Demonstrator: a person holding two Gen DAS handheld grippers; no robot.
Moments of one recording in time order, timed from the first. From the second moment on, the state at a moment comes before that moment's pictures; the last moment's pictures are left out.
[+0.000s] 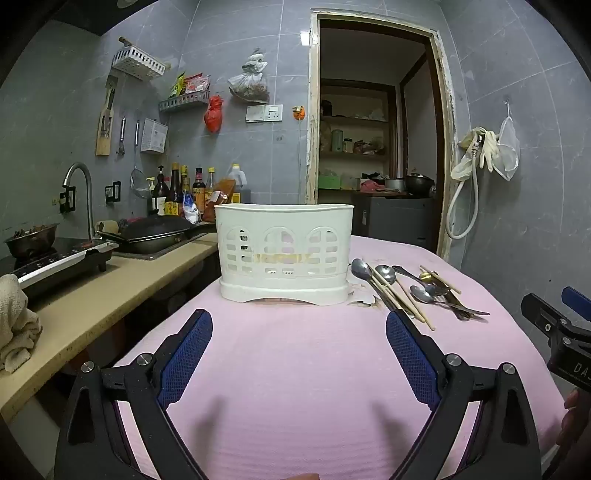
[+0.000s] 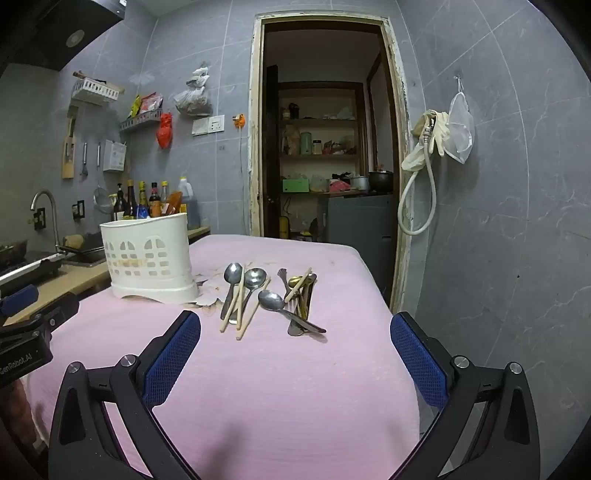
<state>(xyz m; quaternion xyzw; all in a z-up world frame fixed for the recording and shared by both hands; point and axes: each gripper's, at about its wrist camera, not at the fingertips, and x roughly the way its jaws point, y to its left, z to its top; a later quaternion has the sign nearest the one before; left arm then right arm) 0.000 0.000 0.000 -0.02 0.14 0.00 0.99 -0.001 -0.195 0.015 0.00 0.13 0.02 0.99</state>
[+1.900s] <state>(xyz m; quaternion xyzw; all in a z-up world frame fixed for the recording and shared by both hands) -0.001 0.003 0.001 -0.02 0.14 0.00 0.99 0.000 -0.191 0.013 0.00 0.14 0.03 0.99</state>
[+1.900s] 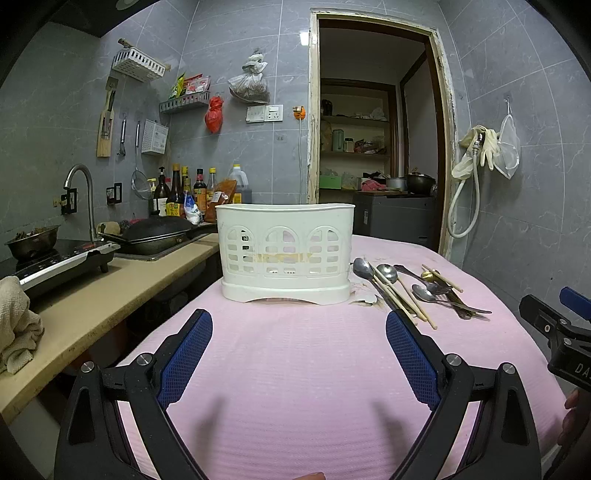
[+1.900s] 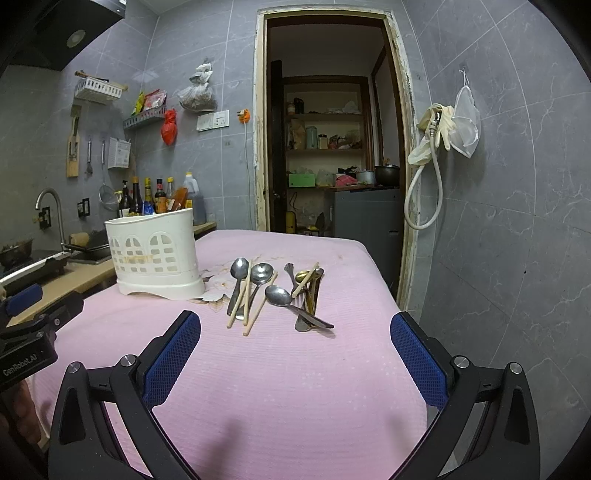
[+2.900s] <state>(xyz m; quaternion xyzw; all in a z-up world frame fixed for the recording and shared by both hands) 0.000 0.002 0.000 -0.02 0.14 0.00 0.99 0.000 -0.185 0.009 -0.01 0.14 0.03 0.99</state>
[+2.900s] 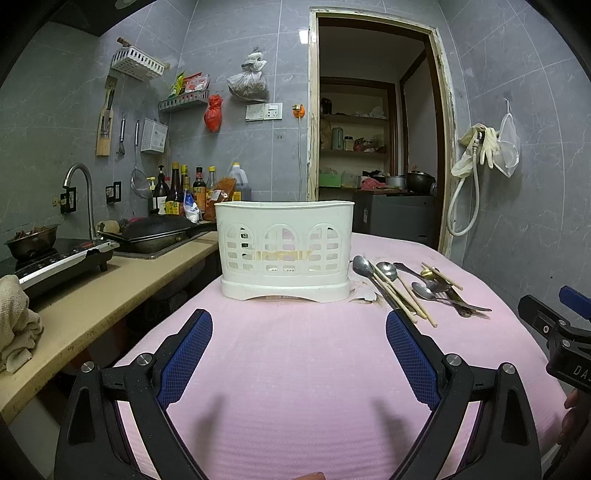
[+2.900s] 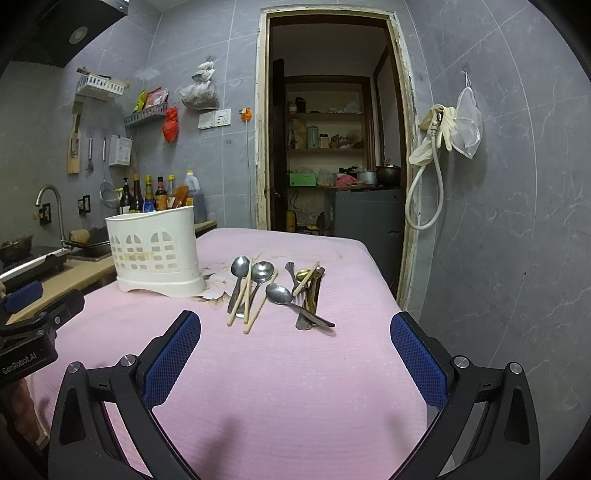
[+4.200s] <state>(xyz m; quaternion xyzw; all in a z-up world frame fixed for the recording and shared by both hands) 0.169 -0.058 0.039 -0.01 0.31 -0.16 0.94 0.172 -0.275 0.043 0.00 0.29 0.12 0.95</state>
